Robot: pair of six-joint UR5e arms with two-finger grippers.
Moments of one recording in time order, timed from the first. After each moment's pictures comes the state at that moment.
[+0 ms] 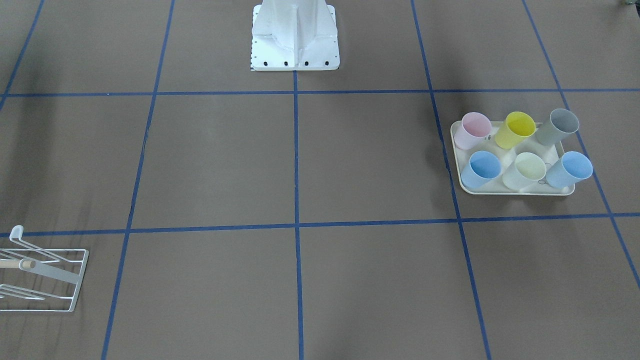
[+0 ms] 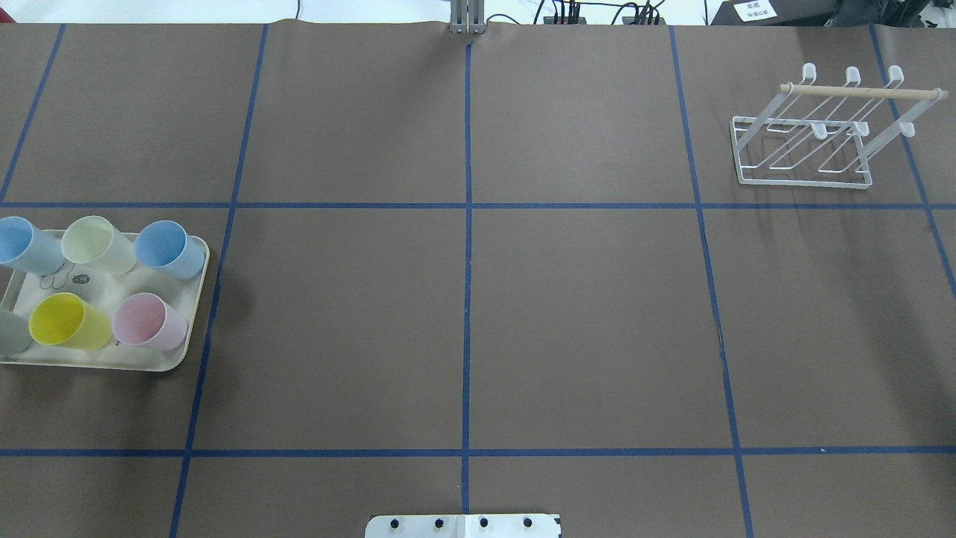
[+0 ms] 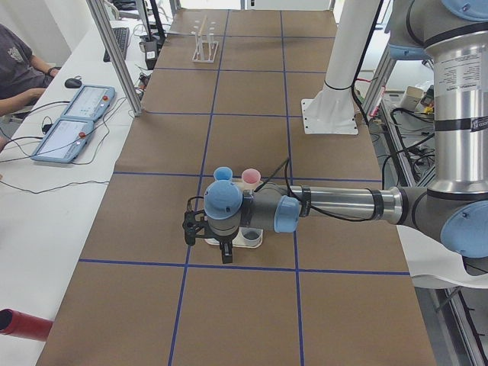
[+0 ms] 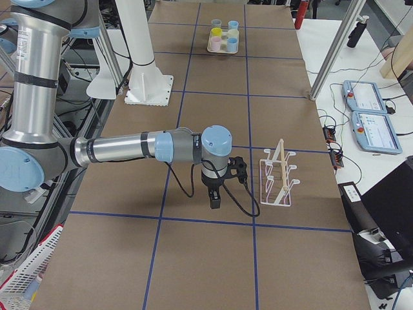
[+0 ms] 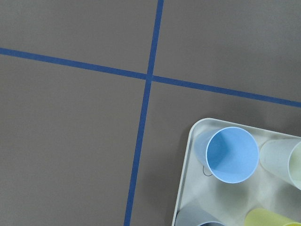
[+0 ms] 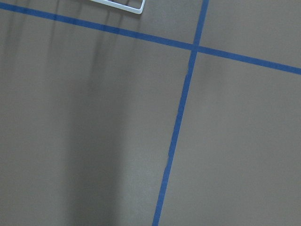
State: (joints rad) left arm -1.58 -1.44 -1.72 -1.66 -2.50 -0.23; right arm 1.53 -1.76 1.91 -1.71 2.31 -0.16
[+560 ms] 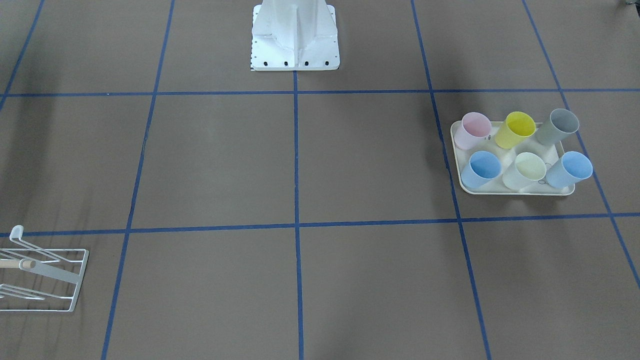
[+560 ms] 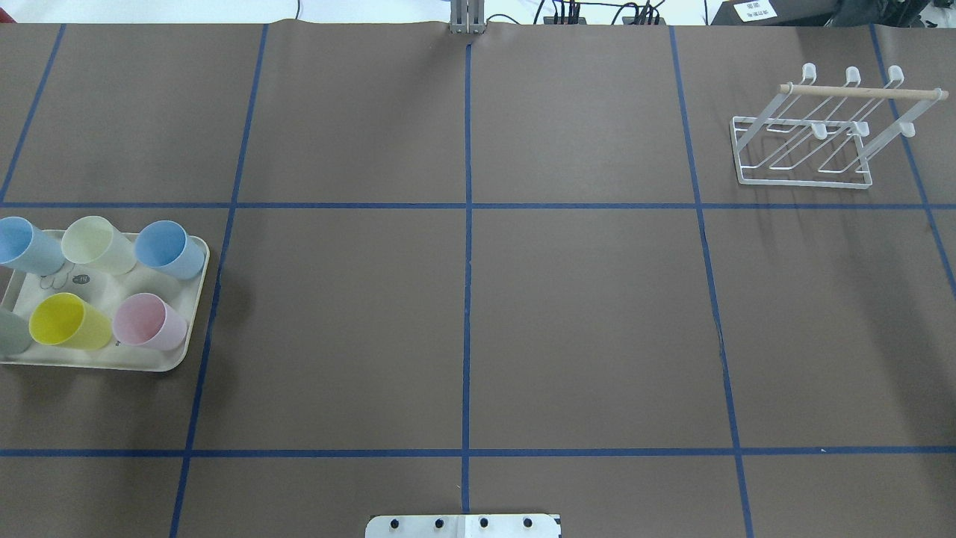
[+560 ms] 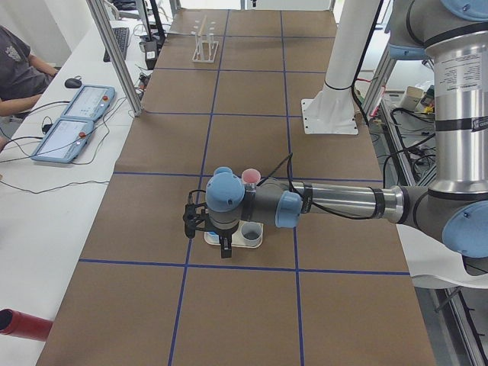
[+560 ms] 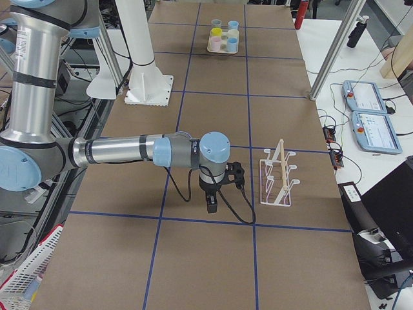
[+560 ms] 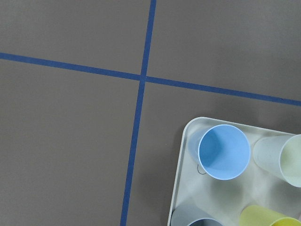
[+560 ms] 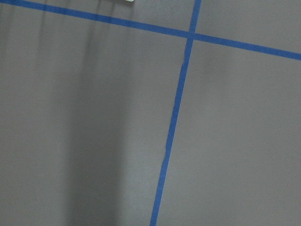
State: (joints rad) left arm -1.58 -1.43 -1.76 -1.67 -2.49 -0.23; right arm 1.53 -1.77 1.87 -1.70 2.33 -0.16
